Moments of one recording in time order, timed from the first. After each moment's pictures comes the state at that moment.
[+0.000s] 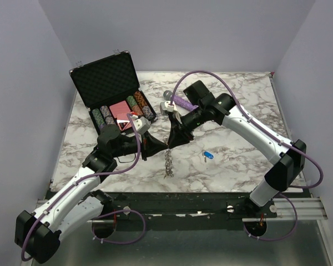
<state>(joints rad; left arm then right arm) -0.55 0.82 0.60 0.13 0.74 -0.24 0.75 1.64 1.63 -0.97 -0.96 -0.60</state>
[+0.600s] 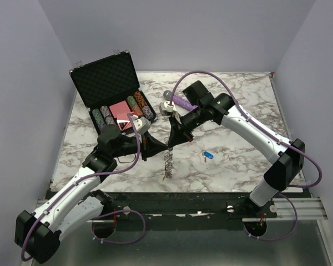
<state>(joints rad) -0.55 0.82 0.60 0.13 0.74 -0.26 0.74 1.65 1.63 -0.96 -0.96 -0.61</state>
